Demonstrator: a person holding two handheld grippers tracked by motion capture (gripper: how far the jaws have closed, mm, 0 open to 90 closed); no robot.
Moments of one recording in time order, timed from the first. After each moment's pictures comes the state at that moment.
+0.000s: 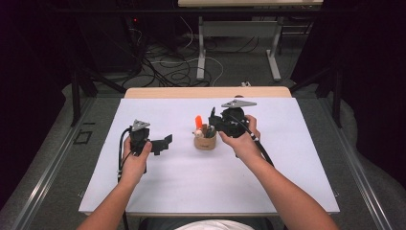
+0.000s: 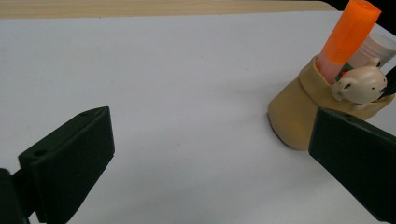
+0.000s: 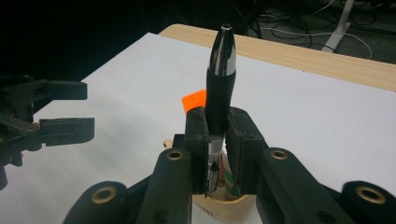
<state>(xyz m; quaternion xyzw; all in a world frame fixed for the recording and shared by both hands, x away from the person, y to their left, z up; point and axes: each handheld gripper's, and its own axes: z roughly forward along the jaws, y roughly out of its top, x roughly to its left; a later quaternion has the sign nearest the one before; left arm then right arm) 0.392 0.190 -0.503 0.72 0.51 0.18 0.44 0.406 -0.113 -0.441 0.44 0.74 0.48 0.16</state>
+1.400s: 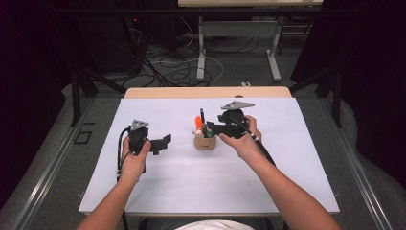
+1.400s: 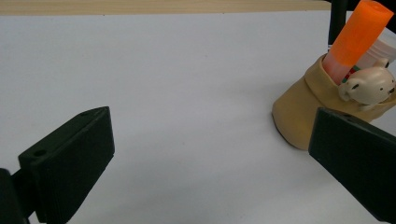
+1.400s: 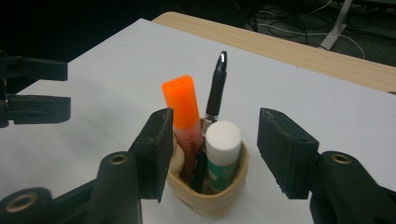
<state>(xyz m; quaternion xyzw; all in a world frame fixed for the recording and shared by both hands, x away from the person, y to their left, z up) 0.394 0.195 -0.503 0.72 0.52 0.18 0.43 0.413 -0.120 -0.451 0.42 0.76 0.46 0.18</state>
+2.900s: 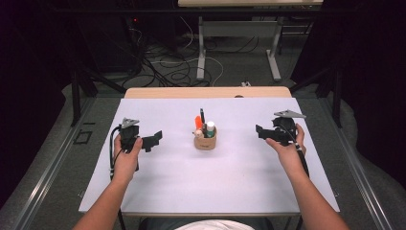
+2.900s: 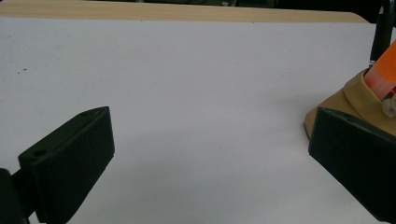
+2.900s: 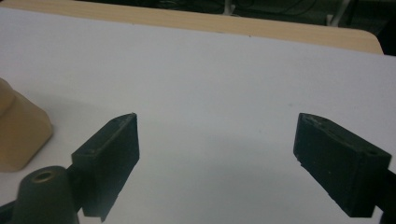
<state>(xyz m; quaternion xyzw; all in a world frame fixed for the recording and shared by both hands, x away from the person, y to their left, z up) 0.400 0.219 -0.502 0.69 0.55 0.20 0.43 0.415 -0.266 -0.499 0.54 0.69 0.40 0.27</state>
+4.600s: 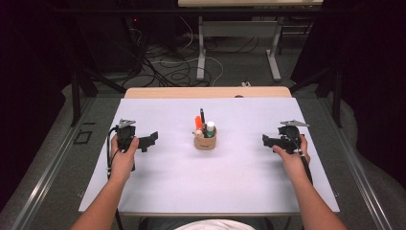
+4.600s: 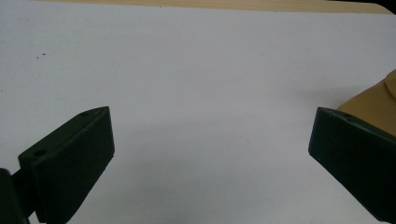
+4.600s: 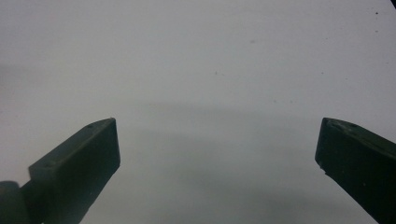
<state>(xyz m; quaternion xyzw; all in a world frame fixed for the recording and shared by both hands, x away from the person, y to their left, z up) 0.408 0.233 -0.514 0.69 0.56 0.20 0.41 0.414 -0.292 -0.542 0.60 0.67 0.35 0.26</state>
